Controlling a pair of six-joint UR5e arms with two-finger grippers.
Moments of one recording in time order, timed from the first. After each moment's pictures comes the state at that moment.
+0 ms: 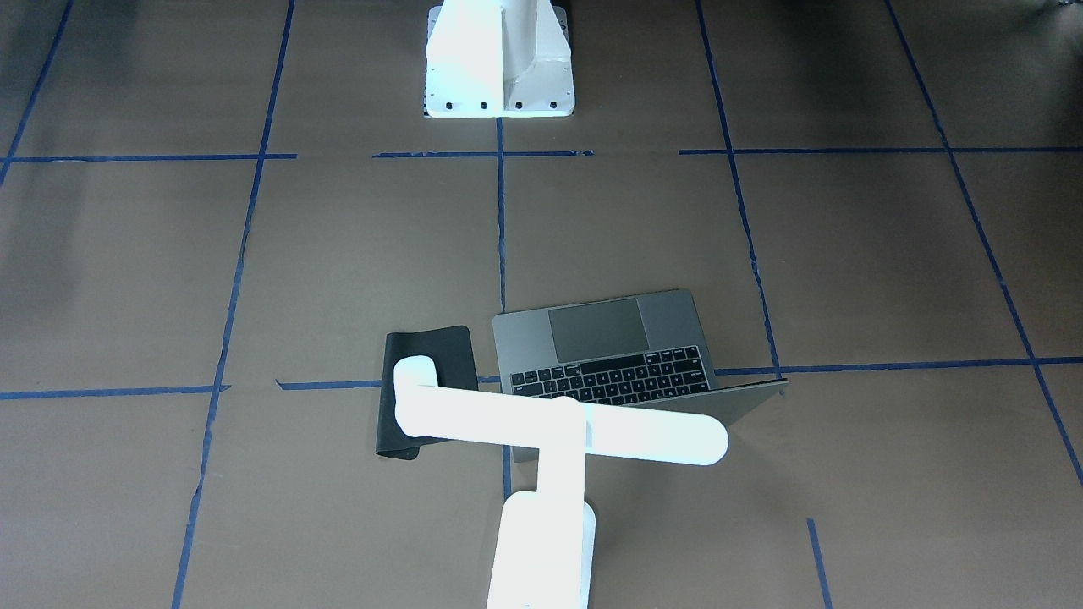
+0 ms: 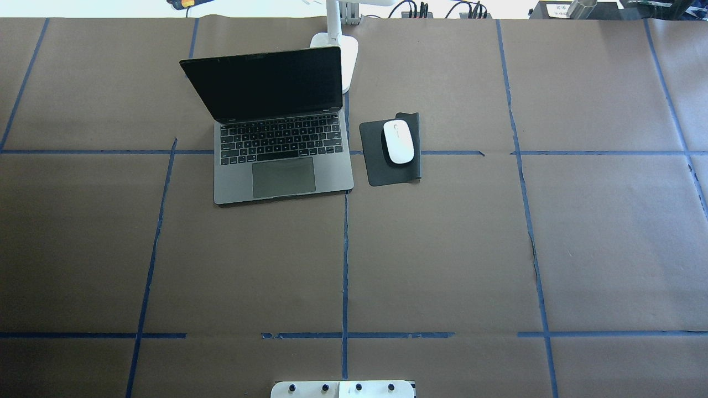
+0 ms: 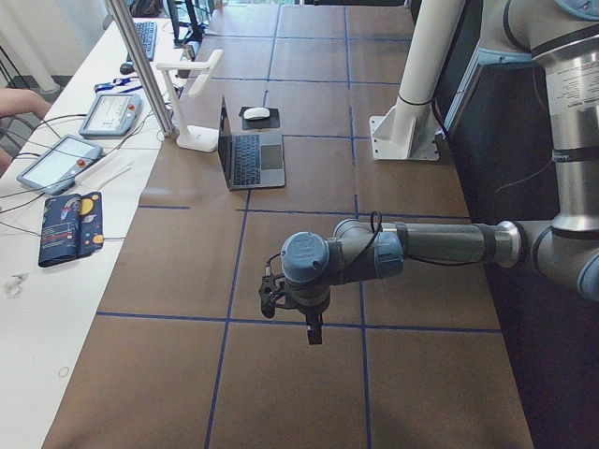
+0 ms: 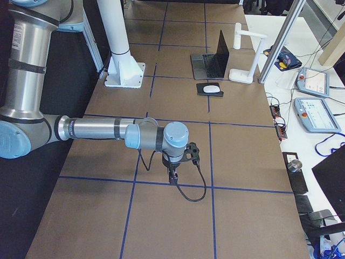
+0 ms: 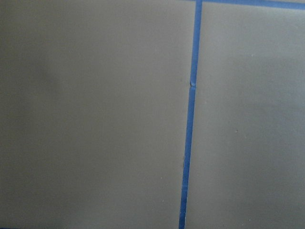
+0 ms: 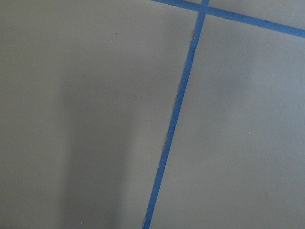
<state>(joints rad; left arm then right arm) -1.63 -1.31 -1.83 -1.40 -2.38 0.09 1.52 -1.80 1.83 -1.65 2.35 -0.24</state>
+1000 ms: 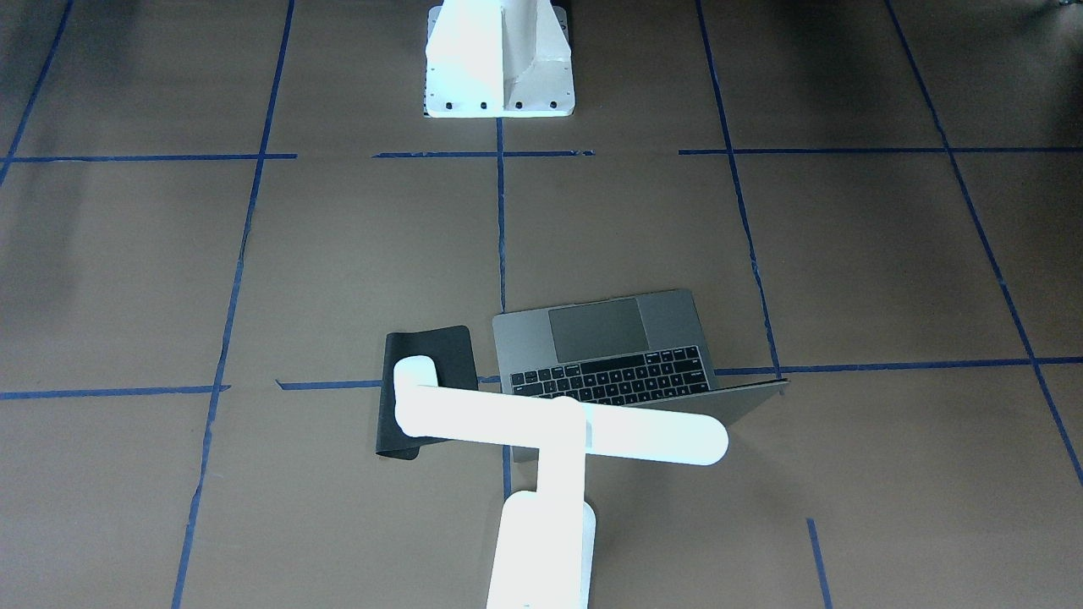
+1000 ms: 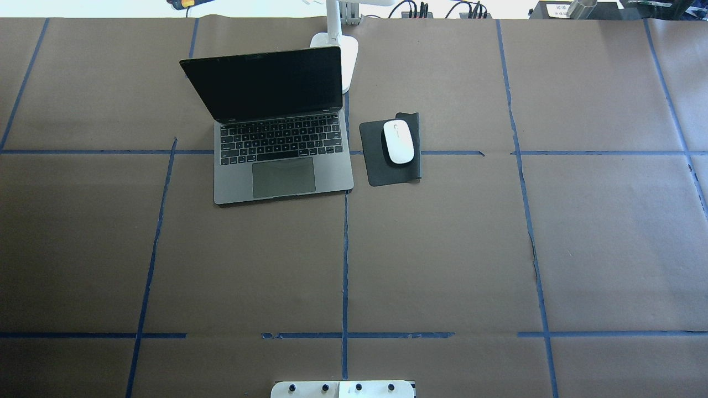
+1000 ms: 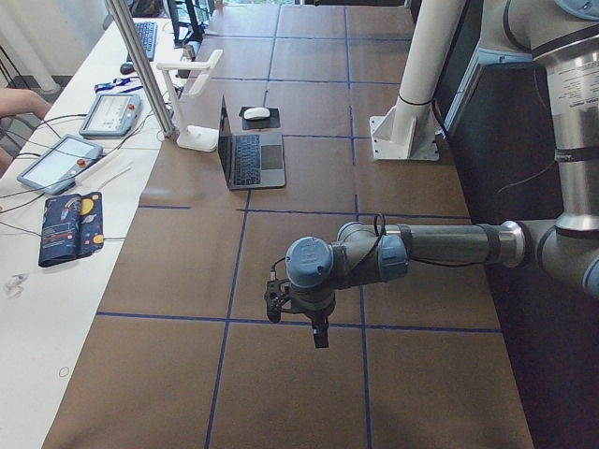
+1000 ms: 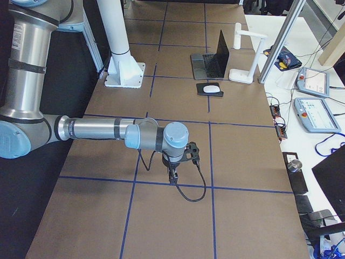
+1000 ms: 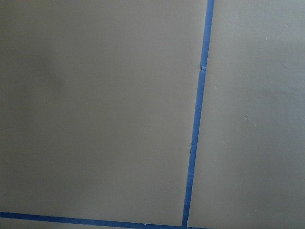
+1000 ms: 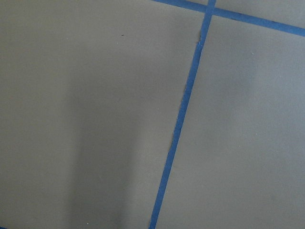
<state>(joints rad) -1.63 -1.30 -1.82 -1.40 -2.38 0.09 1.52 -1.80 1.83 -1.65 2.37 -0.24</state>
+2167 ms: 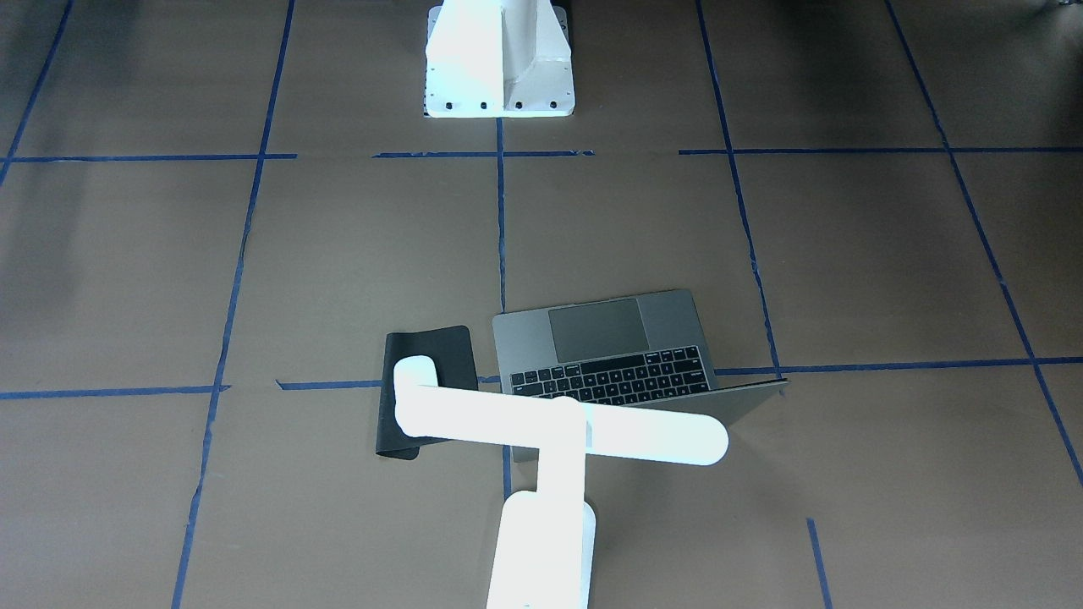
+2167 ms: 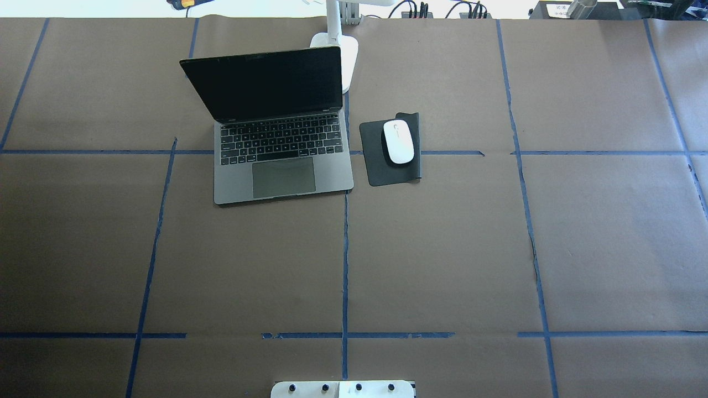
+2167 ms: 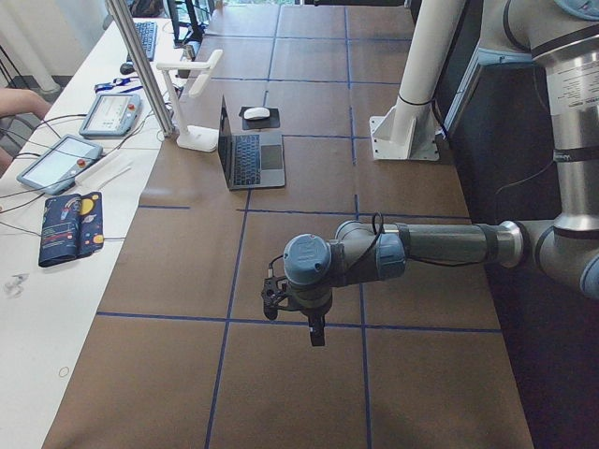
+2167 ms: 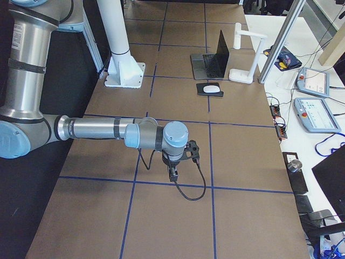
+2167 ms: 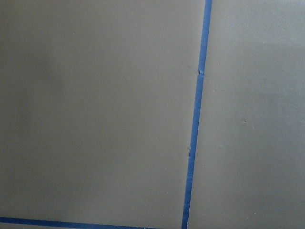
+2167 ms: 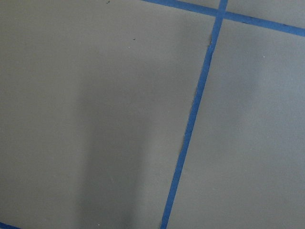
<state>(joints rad) -1.63 -1.31 -1.83 -1.41 -2.38 0.09 1.52 -1.81 1.84 -1.65 2.40 -0.24</state>
